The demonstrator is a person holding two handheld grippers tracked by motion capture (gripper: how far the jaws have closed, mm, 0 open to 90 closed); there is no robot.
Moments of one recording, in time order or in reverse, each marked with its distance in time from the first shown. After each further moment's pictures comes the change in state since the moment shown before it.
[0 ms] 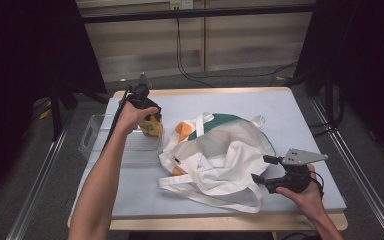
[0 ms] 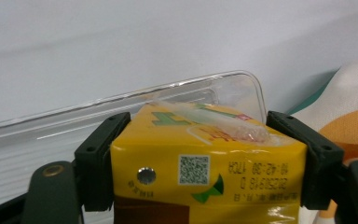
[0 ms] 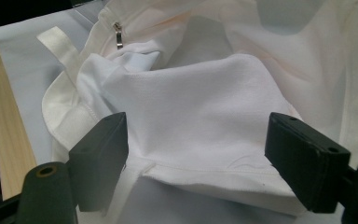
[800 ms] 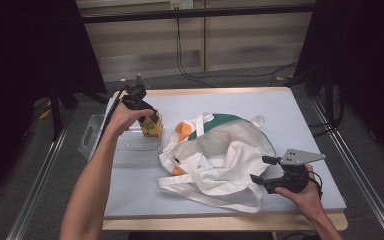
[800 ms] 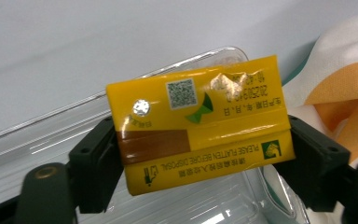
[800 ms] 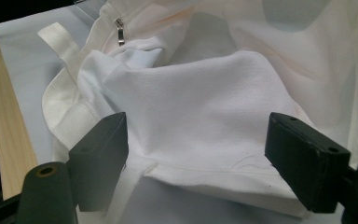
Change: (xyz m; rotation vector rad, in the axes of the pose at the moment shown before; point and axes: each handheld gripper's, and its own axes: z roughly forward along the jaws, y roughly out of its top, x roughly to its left) left arm 0.011 -0.009 -0.012 -0.013 -0.049 0.134; right arm 0.001 0.000 0.004 0.012 0.007 -0.007
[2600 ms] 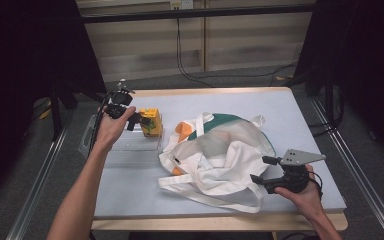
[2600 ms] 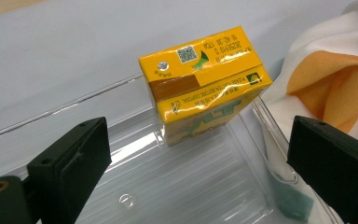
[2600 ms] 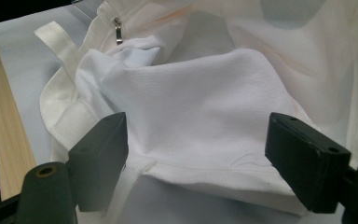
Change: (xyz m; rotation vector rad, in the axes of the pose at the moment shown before) left arm 0.009 -0.059 -0.031 -0.300 -0.010 0.119; right arm 0.000 -0.001 0.000 0.002 -0.006 0.006
